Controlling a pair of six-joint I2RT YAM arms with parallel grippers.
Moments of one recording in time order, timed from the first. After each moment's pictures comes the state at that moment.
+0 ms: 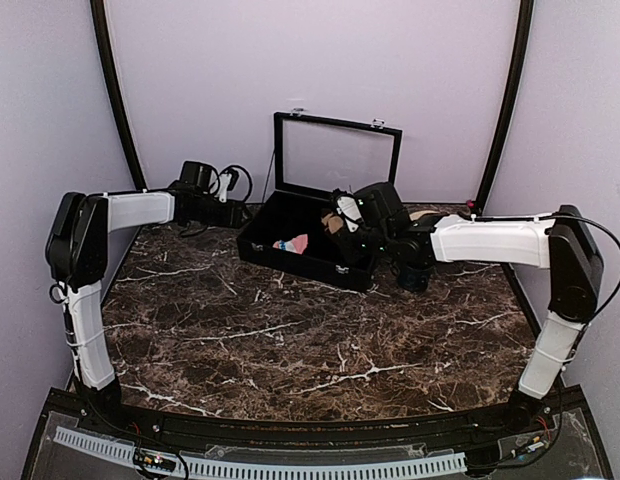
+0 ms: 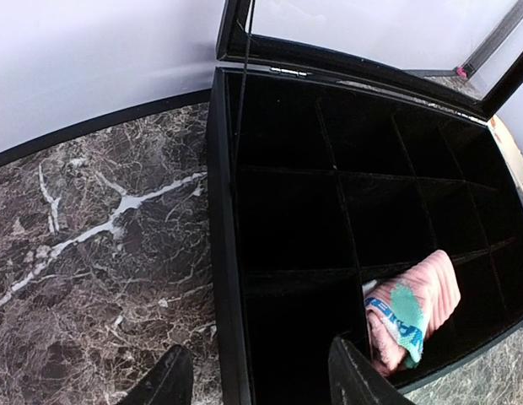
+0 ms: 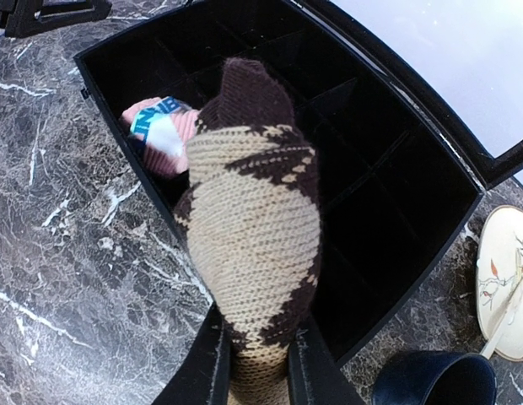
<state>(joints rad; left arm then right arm) -0.29 2.01 1.52 -0.18 0.27 -0.09 0.81 1.76 1.28 -0.12 0.26 0.05</state>
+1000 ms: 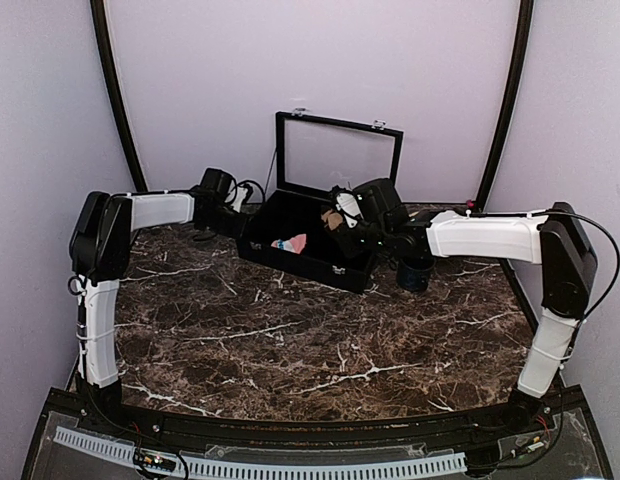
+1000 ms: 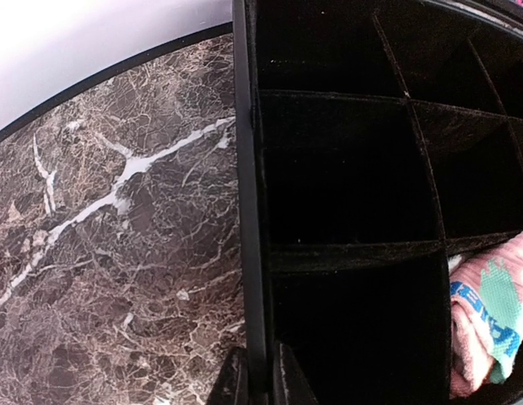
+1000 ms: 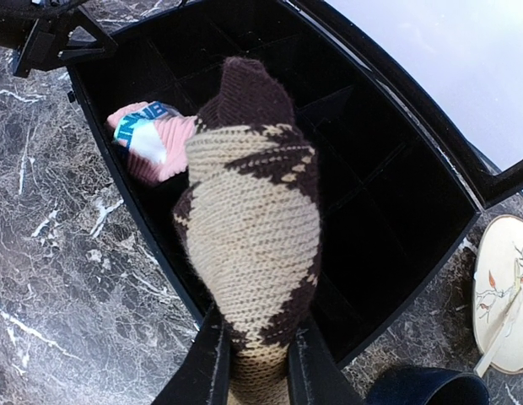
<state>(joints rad) -0.34 2.18 1.68 -0.33 0.11 0.03 0.78 1.81 1.33 -0.12 0.23 0.03</state>
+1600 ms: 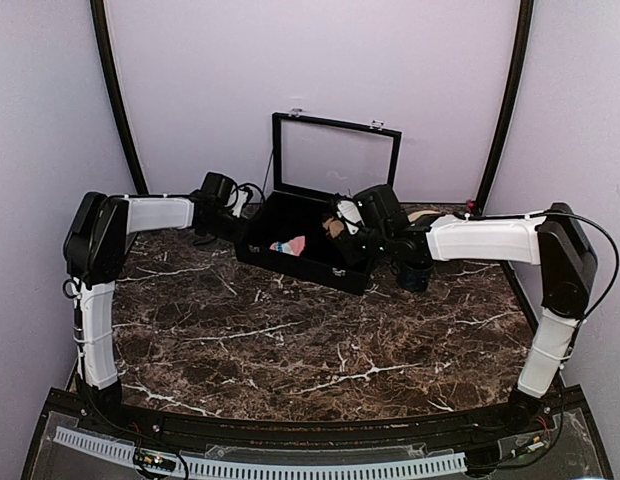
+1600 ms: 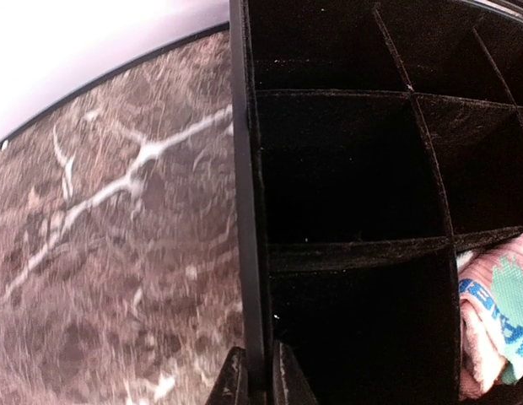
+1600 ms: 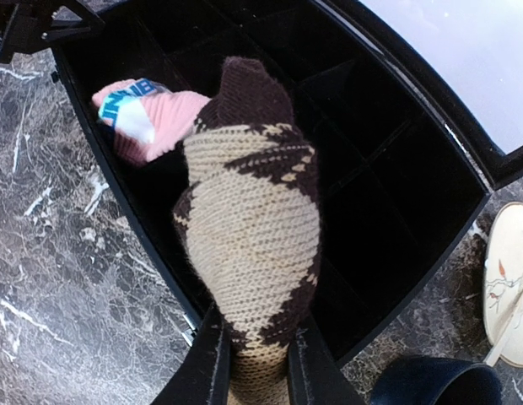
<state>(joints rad) -0.37 2.13 1.59 -0.30 0.02 0.06 0.78 1.81 1.30 -0.12 0.22 0.03</state>
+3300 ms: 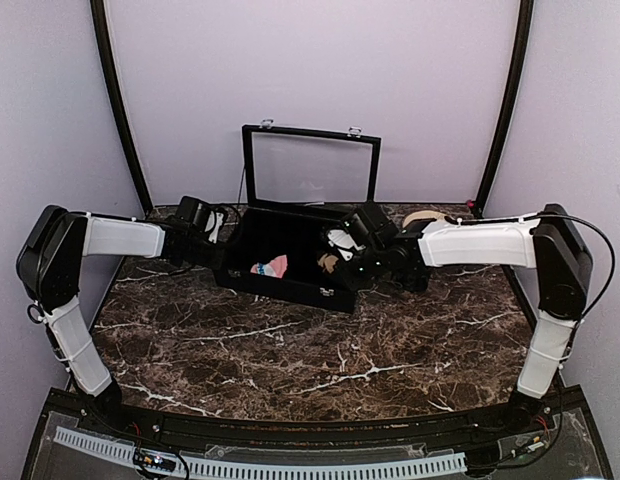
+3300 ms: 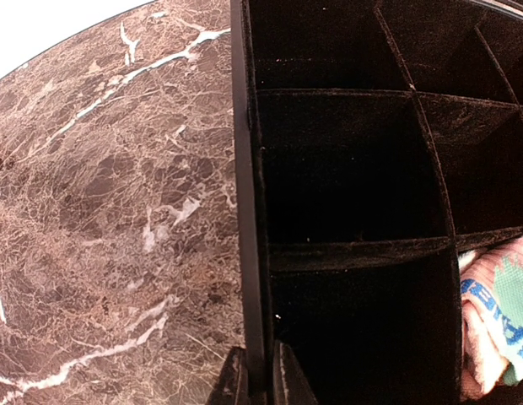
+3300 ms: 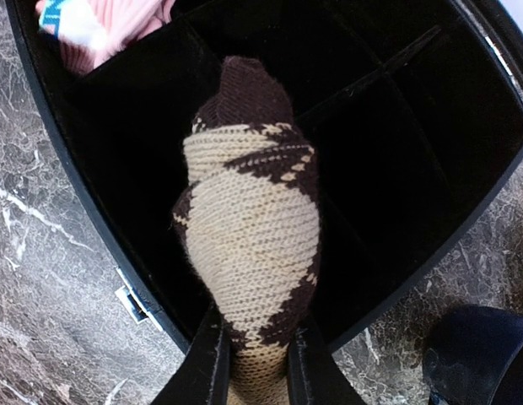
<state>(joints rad) -0.38 1.78 1.09 -0.17 -0.09 -0.05 0.84 1.82 1.29 -0.34 0.14 0.04</state>
